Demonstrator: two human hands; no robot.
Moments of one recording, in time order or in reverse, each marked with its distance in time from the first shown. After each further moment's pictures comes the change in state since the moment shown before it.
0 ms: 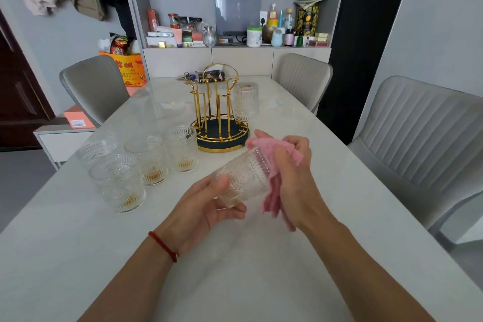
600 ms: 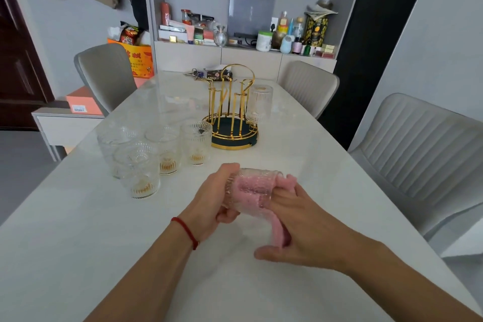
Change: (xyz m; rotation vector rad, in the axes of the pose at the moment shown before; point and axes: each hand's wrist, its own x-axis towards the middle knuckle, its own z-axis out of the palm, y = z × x) left_hand -0.009 0.017 0.010 0.117 0.156 -0.103; right_hand -0.042 -0.011 -0.019 -1.049 -0.735 -0.481
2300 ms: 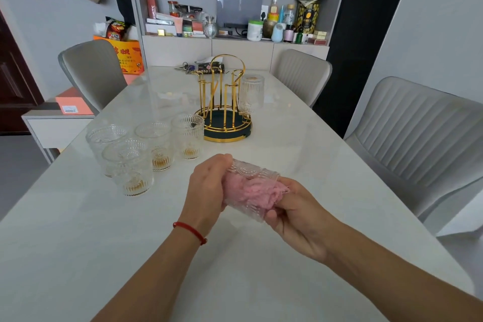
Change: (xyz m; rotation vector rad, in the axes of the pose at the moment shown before) left_hand -0.006 -0.004 0.014 0.102 0.272 0.259; right_hand 0.011 -0.022 0.011 1.784 0.253 0.592
